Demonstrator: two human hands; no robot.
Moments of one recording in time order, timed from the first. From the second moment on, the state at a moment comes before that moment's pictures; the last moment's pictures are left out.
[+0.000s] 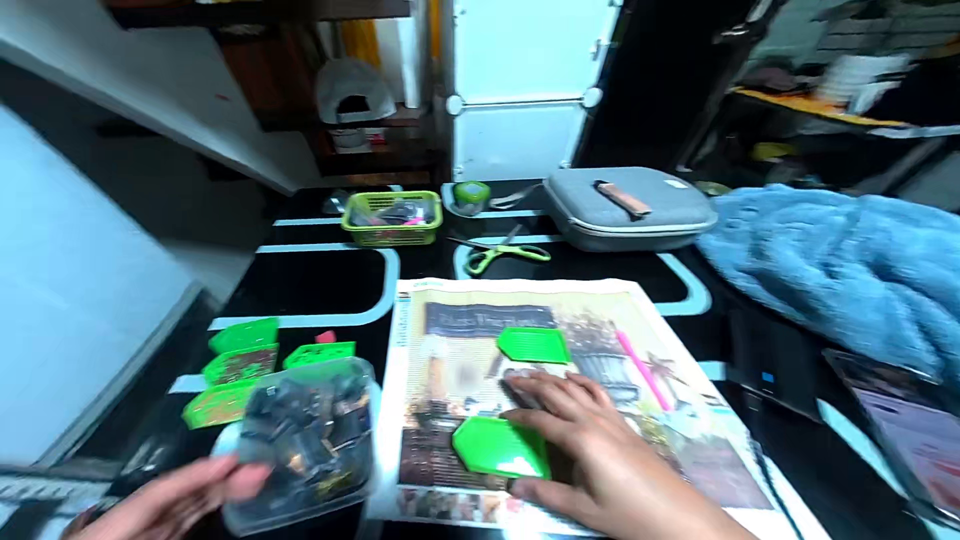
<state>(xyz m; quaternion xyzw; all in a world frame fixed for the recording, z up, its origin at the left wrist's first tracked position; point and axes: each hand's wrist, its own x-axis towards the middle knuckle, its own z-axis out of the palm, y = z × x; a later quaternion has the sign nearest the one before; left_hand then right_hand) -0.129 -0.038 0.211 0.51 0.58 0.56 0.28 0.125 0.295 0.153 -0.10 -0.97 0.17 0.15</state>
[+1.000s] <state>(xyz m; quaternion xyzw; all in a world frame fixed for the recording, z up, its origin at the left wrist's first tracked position) -0.131 -0.016 0.134 0.39 0.82 0.39 -0.15 -0.039 0.205 0.166 0.05 -0.93 0.30 0.20</state>
